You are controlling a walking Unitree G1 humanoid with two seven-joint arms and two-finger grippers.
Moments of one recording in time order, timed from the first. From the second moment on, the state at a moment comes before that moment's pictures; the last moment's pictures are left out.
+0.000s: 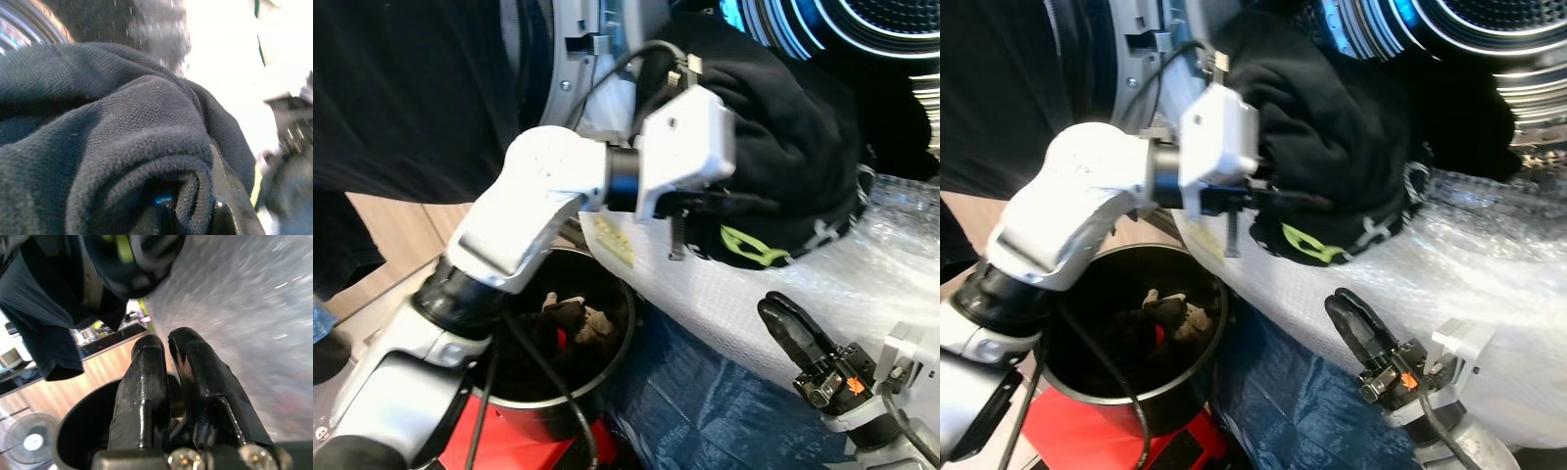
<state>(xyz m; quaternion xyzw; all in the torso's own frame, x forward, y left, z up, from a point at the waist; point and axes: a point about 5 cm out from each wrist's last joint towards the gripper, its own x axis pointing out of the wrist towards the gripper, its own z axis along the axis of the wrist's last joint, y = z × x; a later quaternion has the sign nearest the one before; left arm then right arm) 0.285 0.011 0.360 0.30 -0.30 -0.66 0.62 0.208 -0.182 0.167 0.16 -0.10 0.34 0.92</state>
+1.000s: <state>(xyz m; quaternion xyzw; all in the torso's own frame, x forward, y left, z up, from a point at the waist) 0.348 -0.030 0.404 0.25 -0.32 -0.57 0.72 0.210 -0.174 0.148 0.19 -0.09 0.34 0.92</state>
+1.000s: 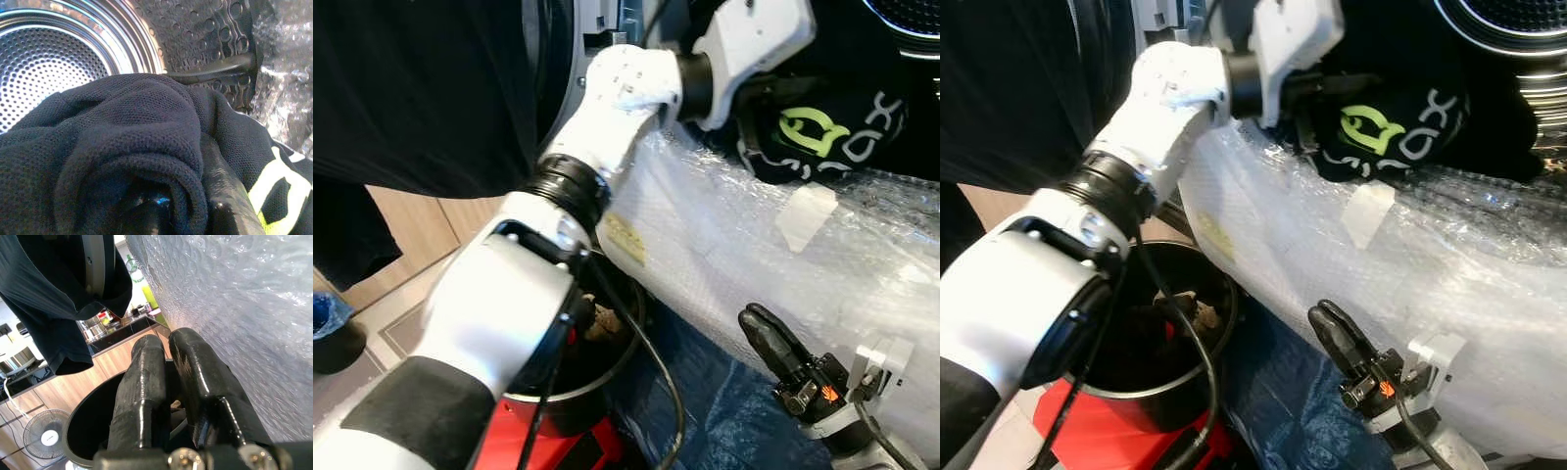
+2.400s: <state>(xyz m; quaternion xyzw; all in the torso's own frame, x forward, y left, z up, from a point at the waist) 0.335 -0.035 0.408 0.19 -0.25 -0.71 0.63 0.212 -0.173 0.147 0.19 -0.09 0.33 0.92</state>
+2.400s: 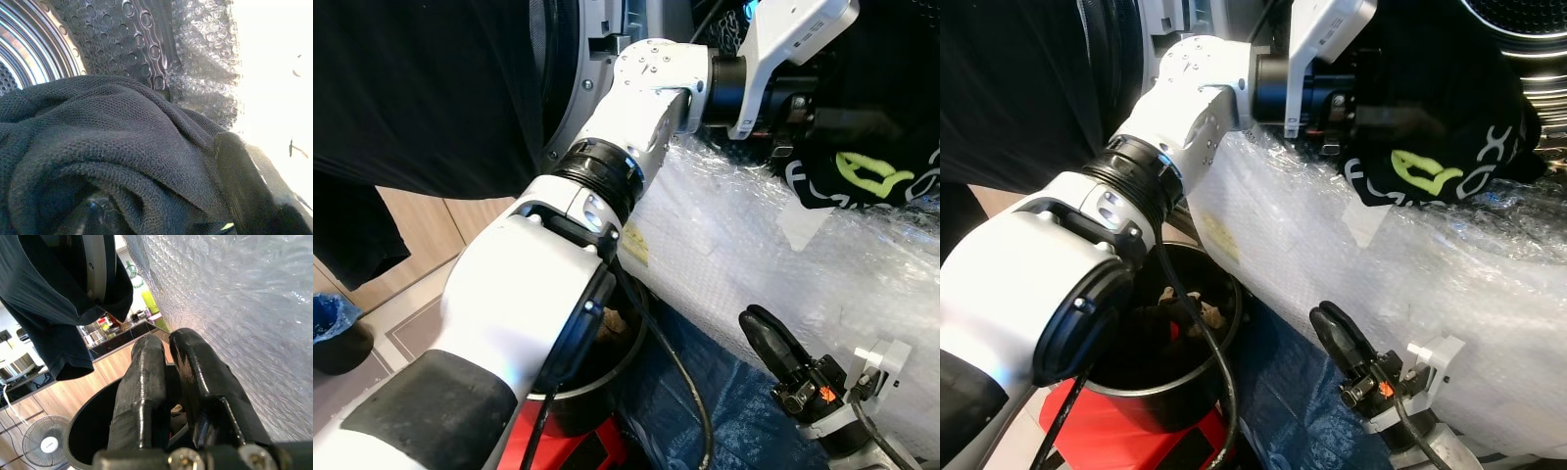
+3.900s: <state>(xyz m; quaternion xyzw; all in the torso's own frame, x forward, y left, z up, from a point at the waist) 0.290 -0.007 0.329 0.04 -0.30 -0.48 0.83 0.213 -0.159 0.138 0.20 -0.08 0.35 0.91</state>
